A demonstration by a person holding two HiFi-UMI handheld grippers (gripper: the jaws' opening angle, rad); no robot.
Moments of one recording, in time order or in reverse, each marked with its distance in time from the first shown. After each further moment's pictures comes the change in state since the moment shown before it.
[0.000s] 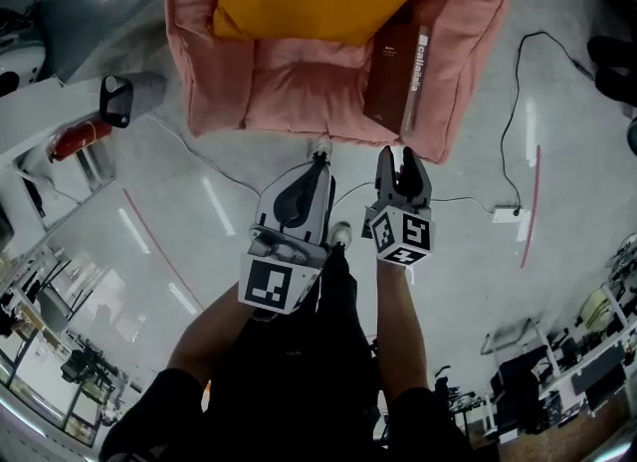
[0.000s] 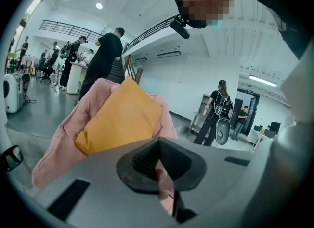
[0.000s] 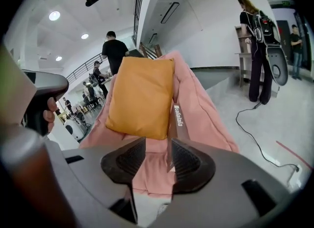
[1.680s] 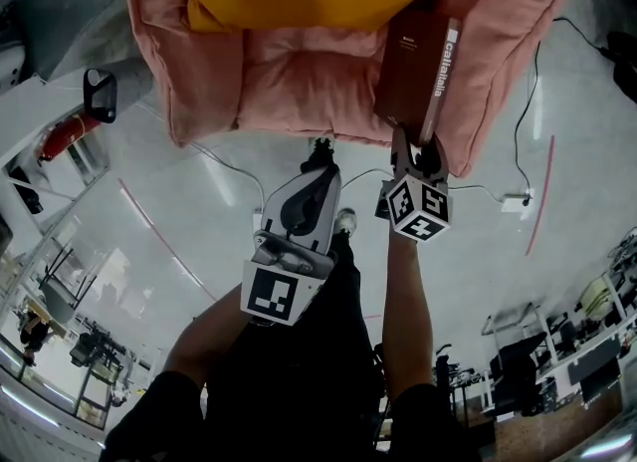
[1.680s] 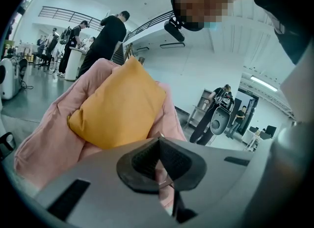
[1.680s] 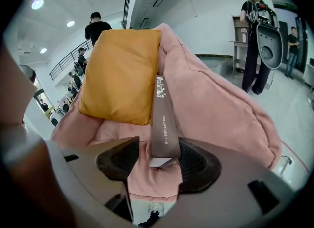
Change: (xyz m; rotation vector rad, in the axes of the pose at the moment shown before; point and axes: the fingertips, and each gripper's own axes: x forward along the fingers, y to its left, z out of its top) left arm 0.044 0.028 -0.063 -0.061 0.112 -0.034; right arm 0.091 -0.057 -0.058 0.037 0.153 -0.111
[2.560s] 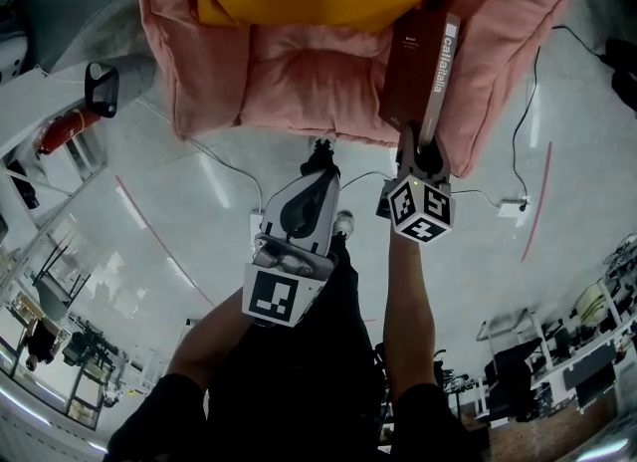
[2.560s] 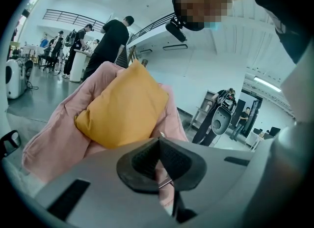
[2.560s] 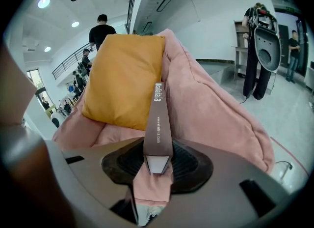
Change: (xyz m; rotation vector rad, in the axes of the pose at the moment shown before) left arm -0.018 -0.002 -0.005 -0.016 -0.022 0.041; right arm -0.011 0.006 0.014 -0.031 -0.048 0.004
